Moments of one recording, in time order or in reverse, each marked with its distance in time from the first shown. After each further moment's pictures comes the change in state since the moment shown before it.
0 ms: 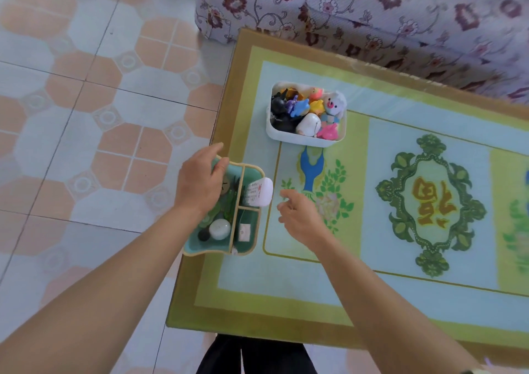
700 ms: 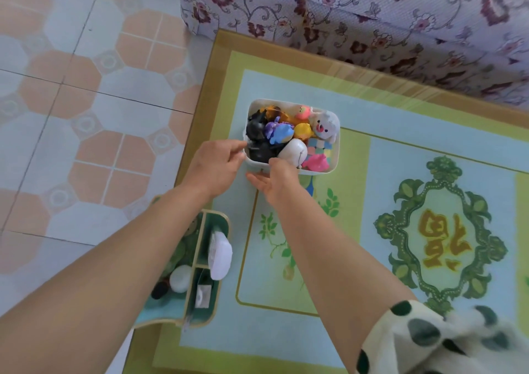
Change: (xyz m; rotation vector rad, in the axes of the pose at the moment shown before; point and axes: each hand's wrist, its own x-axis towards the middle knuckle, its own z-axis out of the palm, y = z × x) left_hand 0.124 0.050 0.075 0.041 -0.204 0.034; right_hand 0.165 -0.069 -0.048 1.105 0.107 0.426
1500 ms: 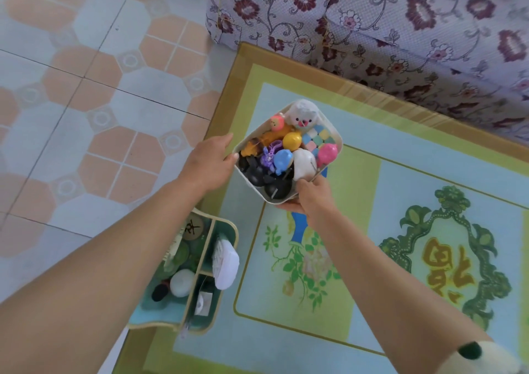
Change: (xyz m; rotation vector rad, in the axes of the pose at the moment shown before) left_hand 0.013 -0.019 -0.023 0.075 -0.021 -0.166; right_hand -0.003 -0.019 -0.044 -0.427 -0.079 -0.233
